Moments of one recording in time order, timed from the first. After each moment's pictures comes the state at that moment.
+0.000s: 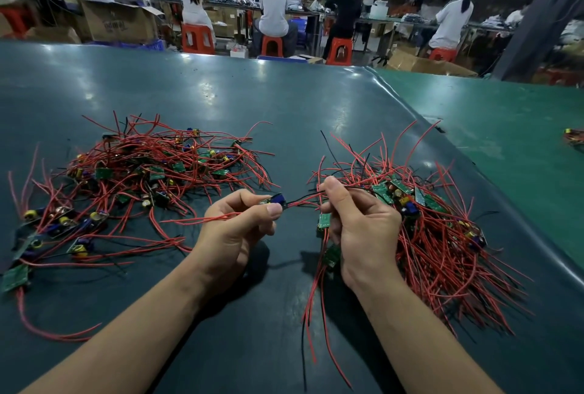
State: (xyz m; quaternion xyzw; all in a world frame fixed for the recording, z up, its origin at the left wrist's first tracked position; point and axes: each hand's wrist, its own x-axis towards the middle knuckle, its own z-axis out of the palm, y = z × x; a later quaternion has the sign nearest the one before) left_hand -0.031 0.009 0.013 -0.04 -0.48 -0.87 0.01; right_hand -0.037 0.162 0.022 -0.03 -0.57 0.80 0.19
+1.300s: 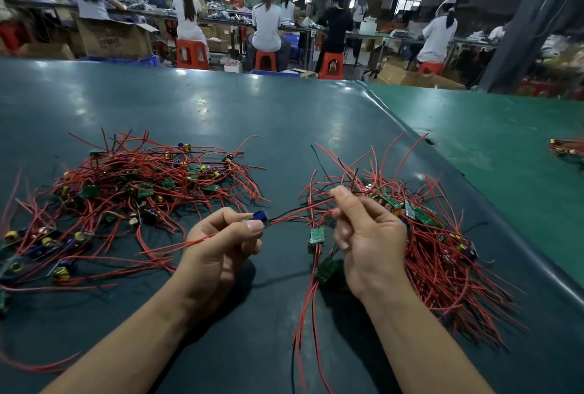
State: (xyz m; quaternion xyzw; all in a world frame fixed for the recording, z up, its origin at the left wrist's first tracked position) left_hand -0.025 0.007 0.014 -0.02 -0.47 -0.88 0.02; right_hand -0.044 0.179 0.029 -0.03 -0.50 0.85 0.16
